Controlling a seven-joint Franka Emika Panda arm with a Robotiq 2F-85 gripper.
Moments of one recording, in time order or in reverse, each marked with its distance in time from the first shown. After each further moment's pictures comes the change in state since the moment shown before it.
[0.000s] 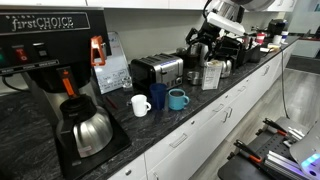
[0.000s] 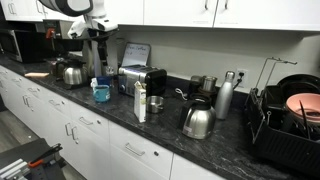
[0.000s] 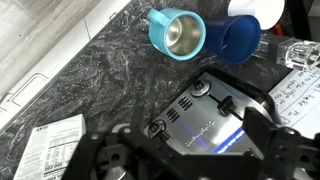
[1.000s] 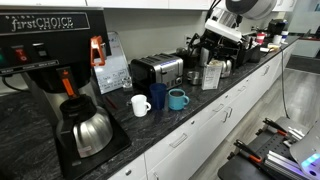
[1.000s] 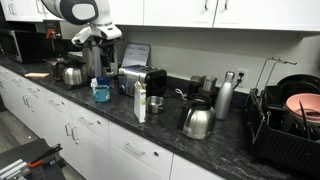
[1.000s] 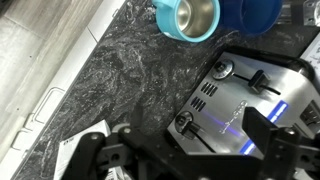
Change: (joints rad) arm -0.040 0.033 -0.019 -0.043 0.010 0.065 0.124
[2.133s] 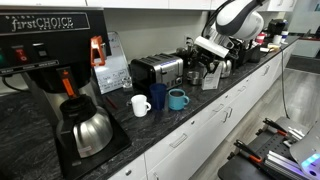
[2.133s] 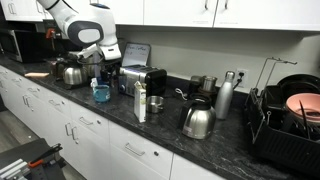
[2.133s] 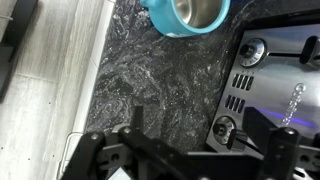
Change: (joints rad) arm 0.007 0.155 0.003 -0.043 0.103 0.170 0.211
